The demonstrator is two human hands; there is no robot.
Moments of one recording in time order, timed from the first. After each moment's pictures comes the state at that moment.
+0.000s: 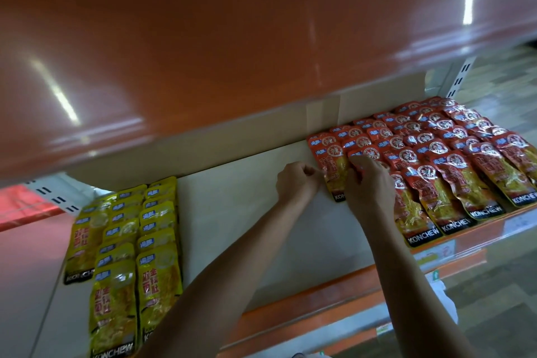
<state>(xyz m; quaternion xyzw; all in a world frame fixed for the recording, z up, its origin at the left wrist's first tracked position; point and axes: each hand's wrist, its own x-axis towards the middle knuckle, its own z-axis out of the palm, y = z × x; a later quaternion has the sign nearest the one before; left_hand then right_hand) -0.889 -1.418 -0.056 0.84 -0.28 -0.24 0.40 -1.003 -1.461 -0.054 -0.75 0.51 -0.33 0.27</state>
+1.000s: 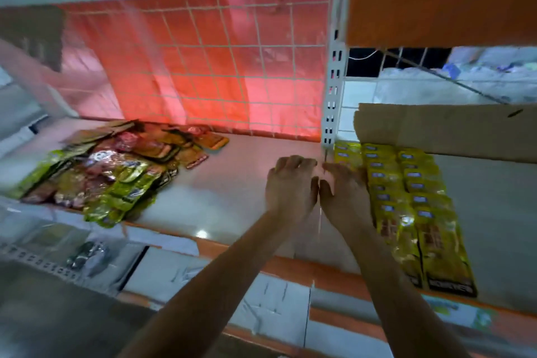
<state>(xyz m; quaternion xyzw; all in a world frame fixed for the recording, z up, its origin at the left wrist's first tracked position) -0.663 -0.984 -0.043 0.91 -0.32 0.16 0.21 -0.720 -1.082 -0.056 -0.90 0.19 -0.24 0.32</state>
